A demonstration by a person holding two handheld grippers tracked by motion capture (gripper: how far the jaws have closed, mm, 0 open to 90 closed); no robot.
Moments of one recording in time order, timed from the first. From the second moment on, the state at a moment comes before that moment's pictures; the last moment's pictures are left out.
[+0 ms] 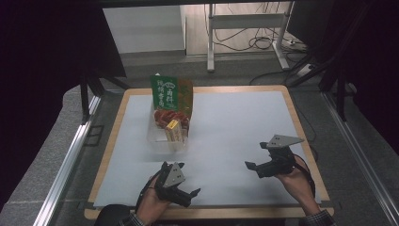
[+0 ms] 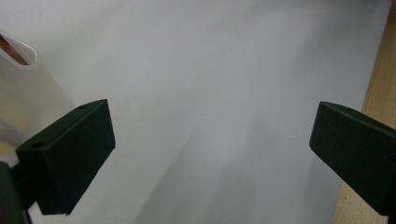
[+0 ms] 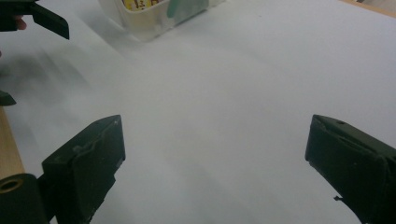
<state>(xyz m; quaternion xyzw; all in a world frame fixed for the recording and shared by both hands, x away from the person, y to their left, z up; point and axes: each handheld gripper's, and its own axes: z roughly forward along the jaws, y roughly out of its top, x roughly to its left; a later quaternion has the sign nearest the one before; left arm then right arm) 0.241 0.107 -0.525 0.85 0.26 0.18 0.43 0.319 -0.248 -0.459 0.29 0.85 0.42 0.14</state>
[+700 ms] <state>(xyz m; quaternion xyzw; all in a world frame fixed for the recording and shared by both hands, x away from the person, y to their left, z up) 0.242 0.108 -0.525 0.85 0.27 0.17 0.43 0.294 -0.288 -0.471 0.32 0.84 0.41 0.15</state>
